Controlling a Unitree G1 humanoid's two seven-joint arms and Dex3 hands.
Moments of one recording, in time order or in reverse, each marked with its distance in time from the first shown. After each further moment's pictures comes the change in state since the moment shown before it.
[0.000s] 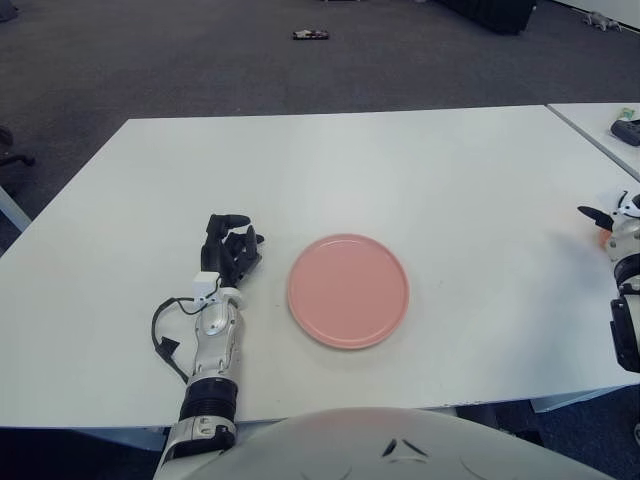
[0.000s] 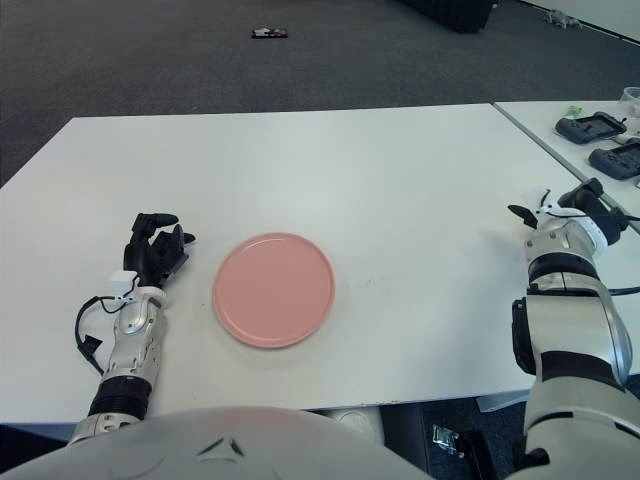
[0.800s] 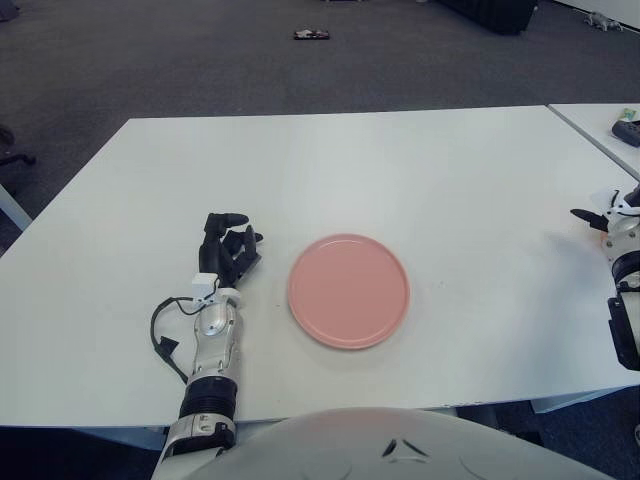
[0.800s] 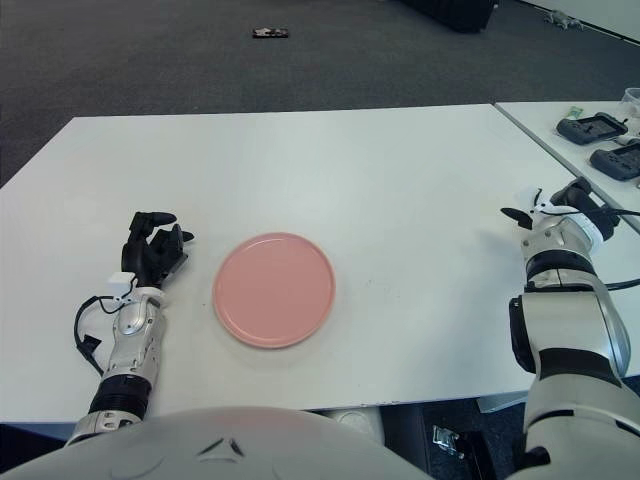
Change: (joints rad) left arm -0.011 0.007 0.007 0.041 -0.013 -0.072 -0.011; right arm -0.012 0.001 0.068 0.048 -0.008 -0.029 0.080
